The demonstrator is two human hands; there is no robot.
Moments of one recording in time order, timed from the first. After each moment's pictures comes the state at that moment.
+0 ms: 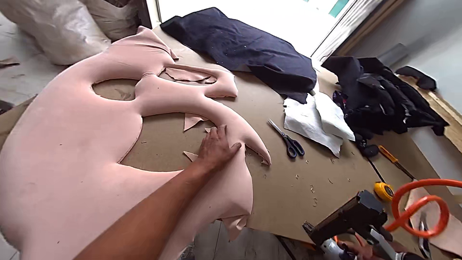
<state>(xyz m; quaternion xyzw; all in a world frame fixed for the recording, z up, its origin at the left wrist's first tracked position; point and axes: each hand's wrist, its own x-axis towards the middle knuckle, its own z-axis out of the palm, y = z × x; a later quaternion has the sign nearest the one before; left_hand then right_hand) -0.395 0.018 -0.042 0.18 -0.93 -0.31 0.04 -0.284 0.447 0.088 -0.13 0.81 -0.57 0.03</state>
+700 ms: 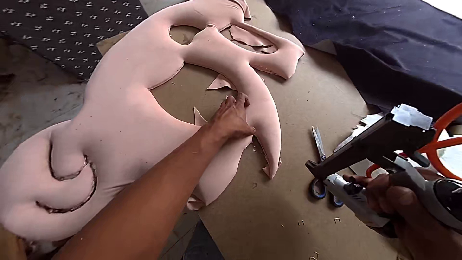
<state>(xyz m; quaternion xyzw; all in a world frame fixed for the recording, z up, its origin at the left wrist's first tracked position) -0.452 0.058 -0.020 0.42 -0.86 -0.28 -0.08 -0.639 0.390 0.037 -0.42 0.64 -0.59 0.26</state>
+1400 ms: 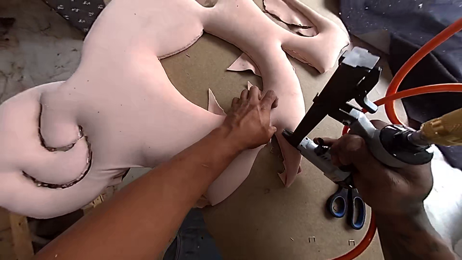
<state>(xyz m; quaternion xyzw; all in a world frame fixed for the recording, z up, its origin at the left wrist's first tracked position) -0.432 0.074 -0.032 0.38 -0.90 -0.23 0.02 -0.611 0.246 0.017 -0.51 0.60 -0.55 0.26</state>
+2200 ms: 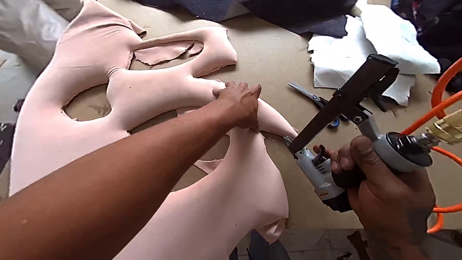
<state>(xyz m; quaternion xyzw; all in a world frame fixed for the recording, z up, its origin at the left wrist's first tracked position) -0.525 0.009 0.016 -0.09 -0.97 -0.02 -0.23 -0.397 0.258 0.035 -0.03 0.70 -0.71 -0.10</state>
